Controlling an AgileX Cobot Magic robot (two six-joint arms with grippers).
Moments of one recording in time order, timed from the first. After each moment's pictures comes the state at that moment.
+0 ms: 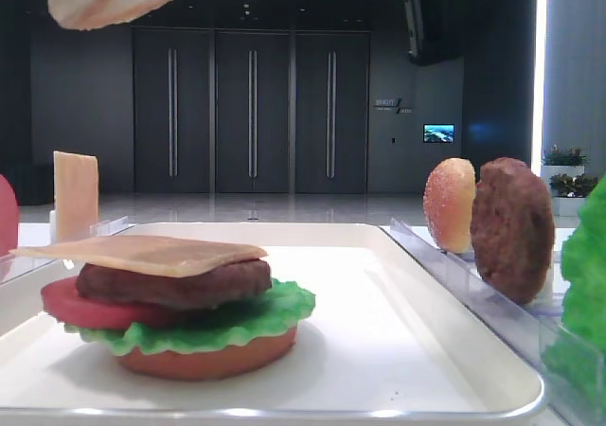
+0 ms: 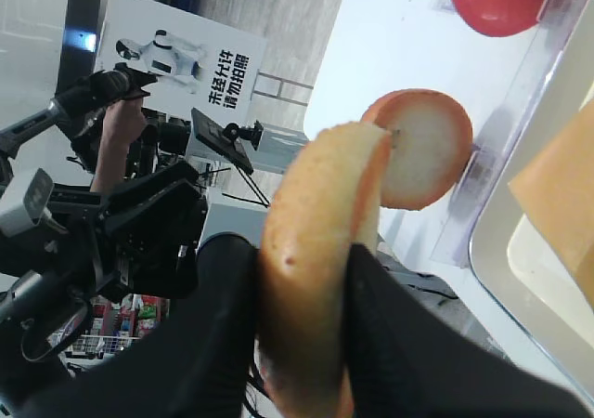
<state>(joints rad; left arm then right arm) 0.06 -0.02 -0.47 -0.02 1.11 0.09 0.50 1.54 -0.71 1.80 1.04 -1.13</state>
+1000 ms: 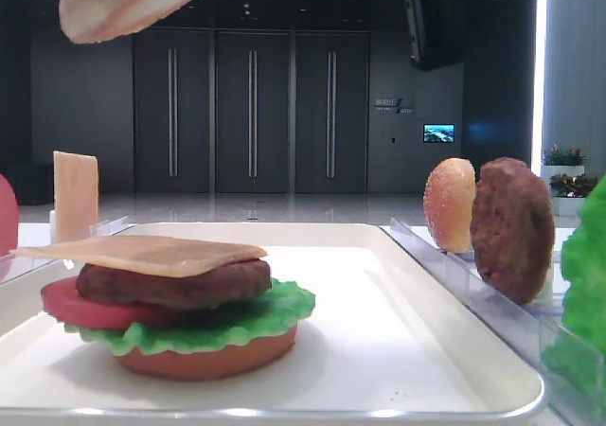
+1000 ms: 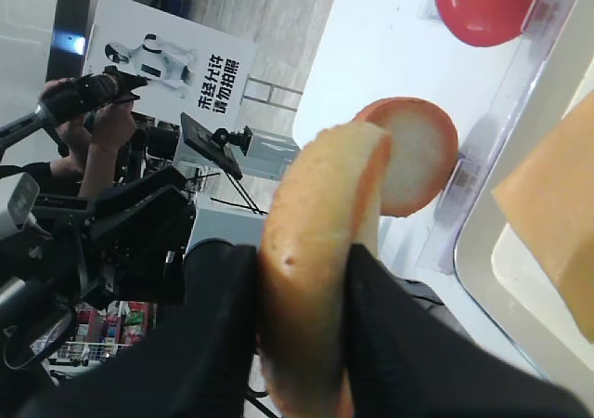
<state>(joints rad) 0.06 -0.02 -0.47 -0.02 1.11 0.09 0.50 1.54 -0.71 1.80 1.02 -1.14</state>
